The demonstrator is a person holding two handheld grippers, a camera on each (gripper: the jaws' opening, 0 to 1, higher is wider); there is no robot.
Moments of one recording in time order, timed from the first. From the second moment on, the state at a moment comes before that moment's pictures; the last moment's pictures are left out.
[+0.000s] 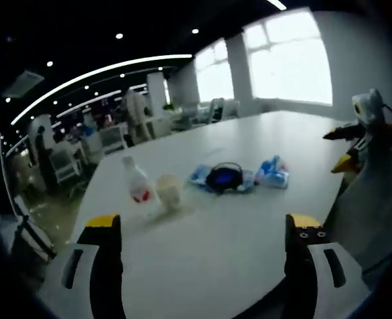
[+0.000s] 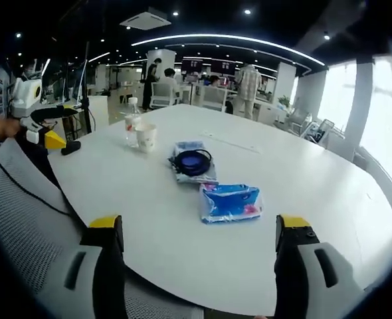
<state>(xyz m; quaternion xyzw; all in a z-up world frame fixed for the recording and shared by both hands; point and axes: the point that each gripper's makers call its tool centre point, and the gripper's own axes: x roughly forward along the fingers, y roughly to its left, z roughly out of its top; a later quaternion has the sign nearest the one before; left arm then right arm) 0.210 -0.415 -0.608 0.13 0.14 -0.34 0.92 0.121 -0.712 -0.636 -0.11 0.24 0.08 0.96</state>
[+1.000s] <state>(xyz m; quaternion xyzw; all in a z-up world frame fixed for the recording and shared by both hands) 0.202 -0.427 -0.616 0.14 0.16 -0.37 0.90 0.146 -0.698 -0.622 -0.16 0.25 0.14 0.94</state>
